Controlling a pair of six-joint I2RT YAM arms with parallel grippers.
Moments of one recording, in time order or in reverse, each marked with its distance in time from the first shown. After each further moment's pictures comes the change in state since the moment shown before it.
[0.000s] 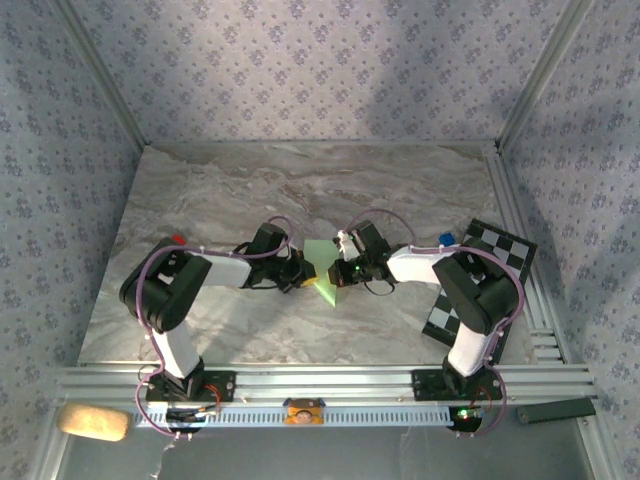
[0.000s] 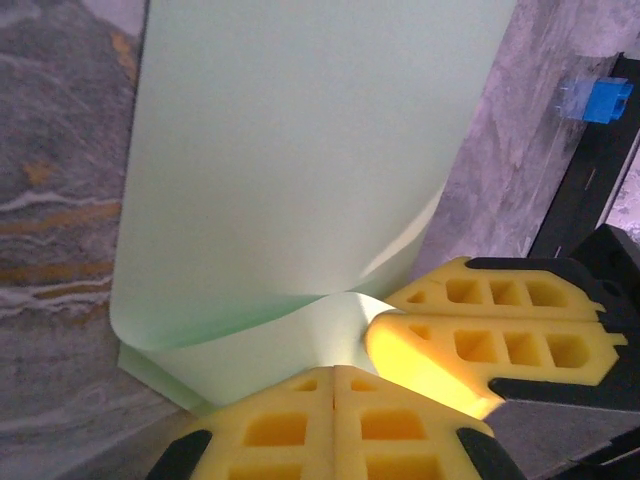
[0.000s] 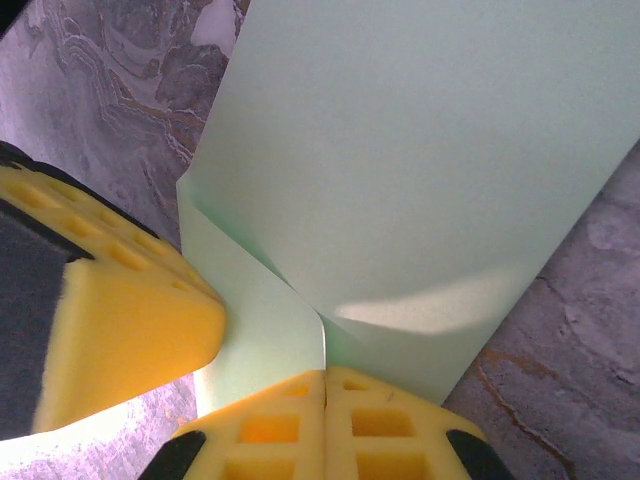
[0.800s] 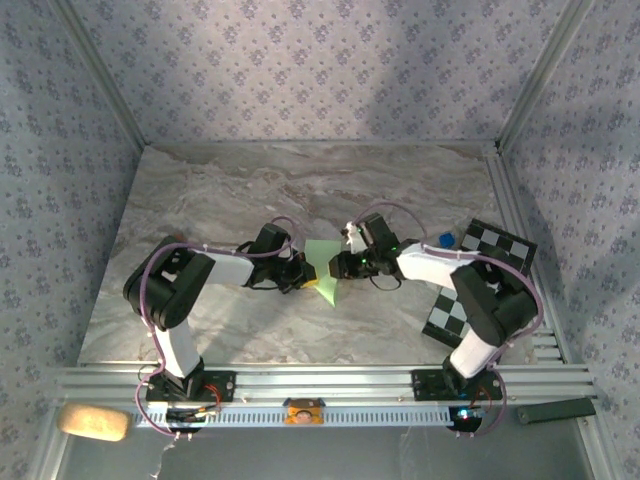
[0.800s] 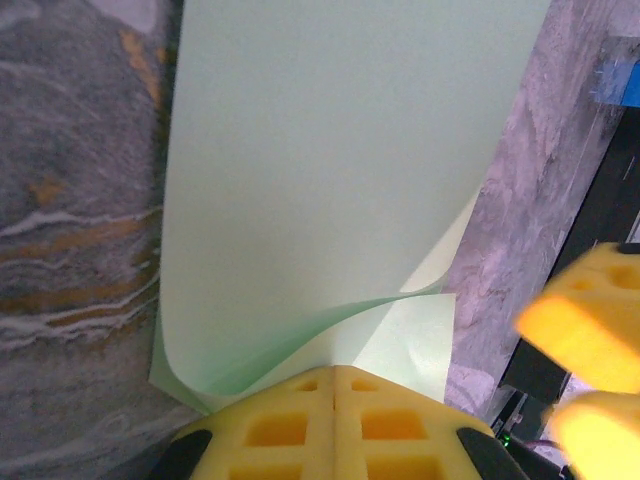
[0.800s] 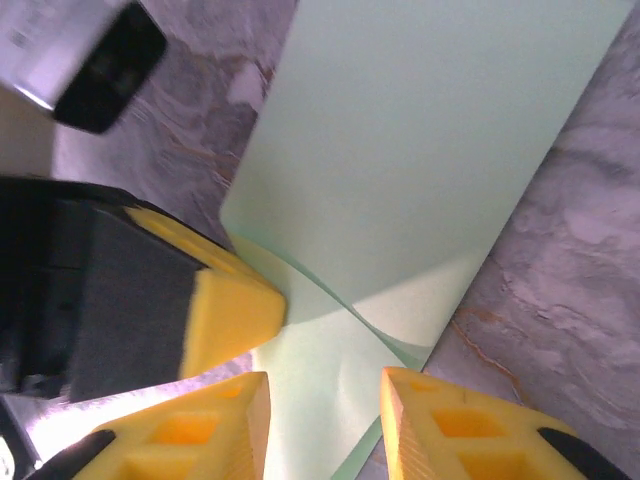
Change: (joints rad) left arm -0.007 0.023 0.026 -0.053 -0.018 0.063; right arm -0.041 -0.130 0.013 -0.101 -0.012 0.060
